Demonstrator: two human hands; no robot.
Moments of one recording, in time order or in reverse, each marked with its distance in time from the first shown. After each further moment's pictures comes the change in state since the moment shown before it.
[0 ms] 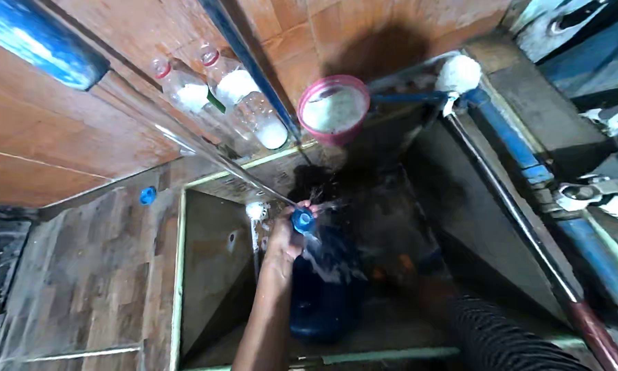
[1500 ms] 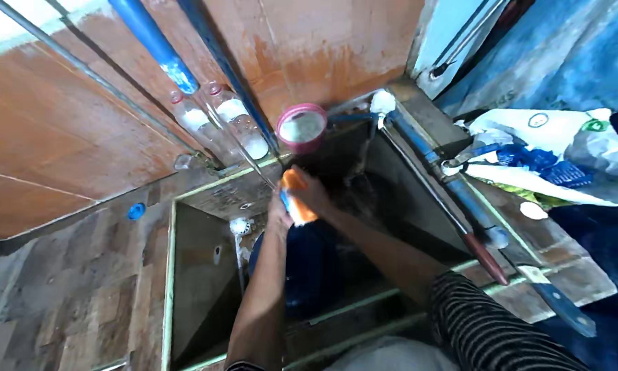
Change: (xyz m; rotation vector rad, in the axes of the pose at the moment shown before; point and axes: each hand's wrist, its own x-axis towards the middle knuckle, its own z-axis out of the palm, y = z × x) left_hand -0.011 -0.012 0.019 0.058 -0.107 0.124; right_hand 0.055 -0.309 -0.144 0.476 0.468 -0.109
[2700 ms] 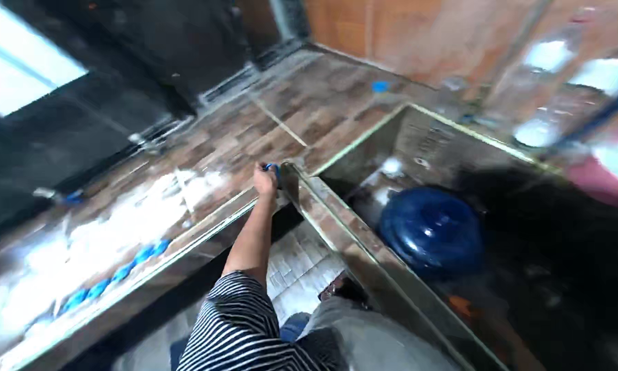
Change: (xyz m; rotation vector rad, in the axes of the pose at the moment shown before) left_hand -0.273 -0.047 -0.412 0.505 1.411 0.178; right_hand -0.116 0.188 -0.083 -0.732 -0.800 0.288
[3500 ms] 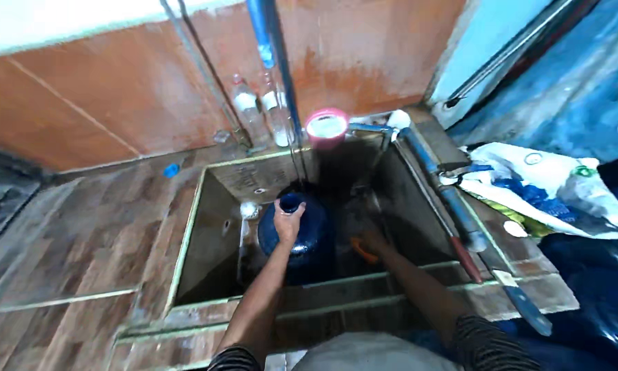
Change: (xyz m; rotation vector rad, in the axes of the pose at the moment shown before) left_hand -0.287 0.178 0.230 -0.257 -0.924 0.613; right_hand -0.032 -0.034 -0.025 0.124 0.243 0.330
